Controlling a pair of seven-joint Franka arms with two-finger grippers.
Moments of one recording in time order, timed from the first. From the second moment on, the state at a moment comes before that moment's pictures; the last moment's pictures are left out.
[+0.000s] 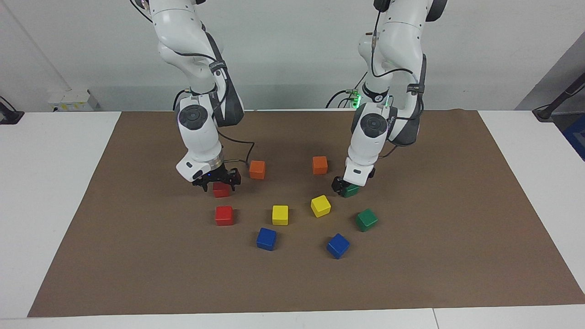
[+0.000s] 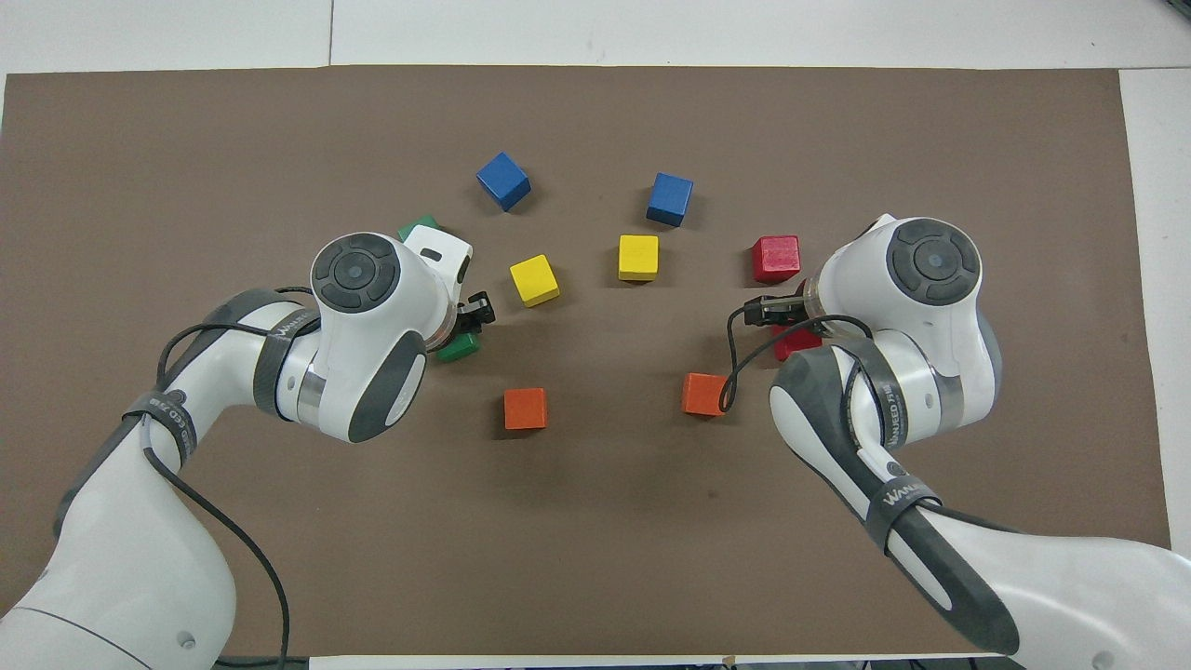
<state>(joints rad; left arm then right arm) -0.36 0.30 -0.10 -2.02 0.02 2.30 -0.78 0.26 0.22 -0.01 -2.08 -0.01 2.32 0.27</state>
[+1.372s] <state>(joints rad) 0.07 0.25 -0.07 -1.86 0.06 2.09 -0.10 0.25 0.18 -0.01 -2.18 -0.01 2.32 0.27</state>
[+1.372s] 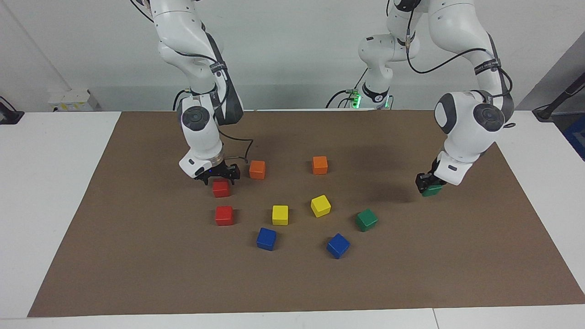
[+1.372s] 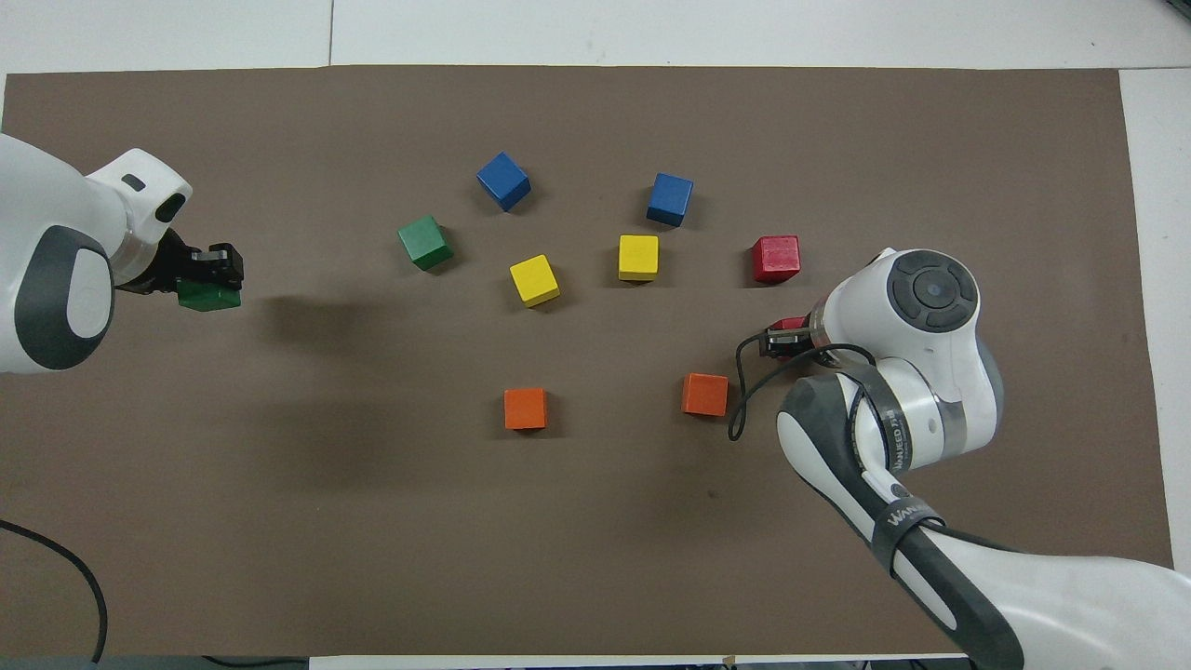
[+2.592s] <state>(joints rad) 0.07 0.34 -0.08 -1.91 0.06 2.21 -0.10 -0.08 0.20 -0.02 -2.03 -0.01 2.30 -0.10</state>
